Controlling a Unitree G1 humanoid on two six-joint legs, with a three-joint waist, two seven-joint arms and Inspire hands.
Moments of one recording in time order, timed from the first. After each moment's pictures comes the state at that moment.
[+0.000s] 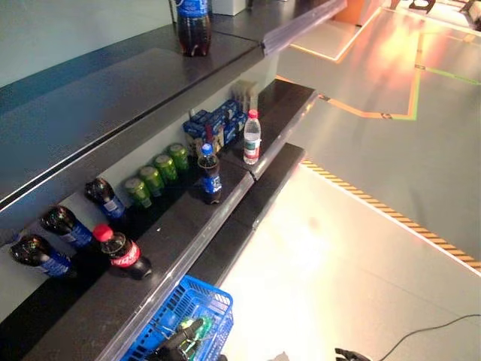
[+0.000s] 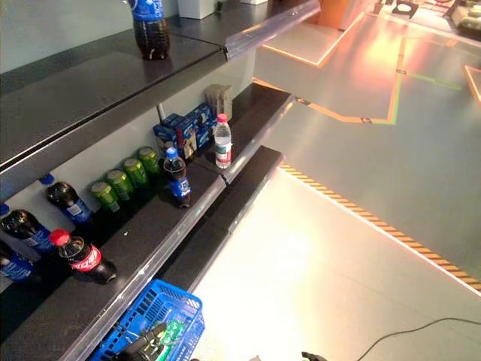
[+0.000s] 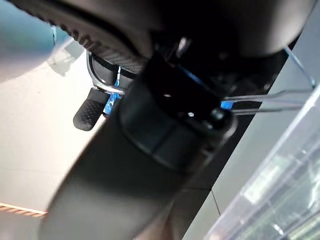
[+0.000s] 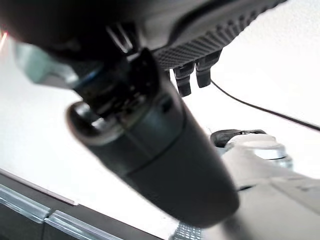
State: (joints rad) left arm 0.02 0.29 0.09 1.30 -0.87 0.10 -0.53; right arm -0.03 -0.28 0.05 1.35 0.06 -0.06 0.10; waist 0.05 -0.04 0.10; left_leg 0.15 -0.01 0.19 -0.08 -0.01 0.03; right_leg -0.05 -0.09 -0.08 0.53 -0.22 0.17
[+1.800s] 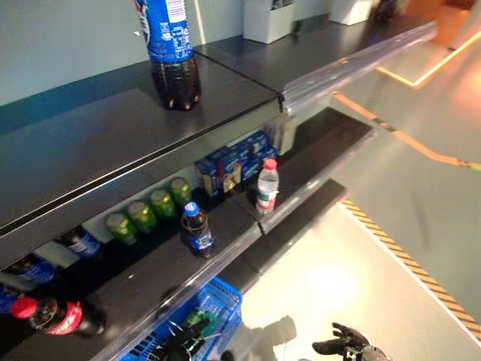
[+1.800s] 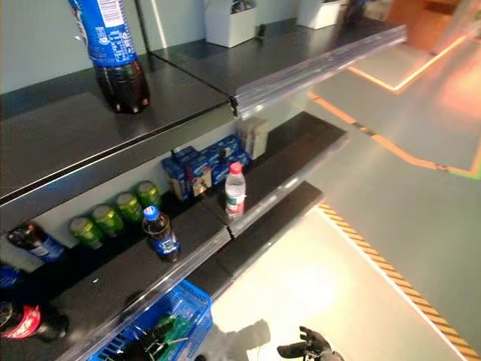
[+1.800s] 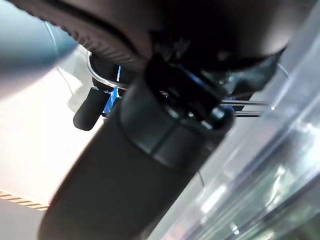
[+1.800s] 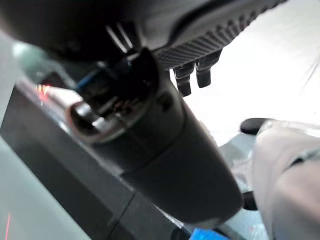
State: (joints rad) left arm -0.02 0.27 0.00 1.28 -0.86 0.10 -0.50; right arm -0.08 -0.27 0.09 1.32 0.12 -0.11 0.06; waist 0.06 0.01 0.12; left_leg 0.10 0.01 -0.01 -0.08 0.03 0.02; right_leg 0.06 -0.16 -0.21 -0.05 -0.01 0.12
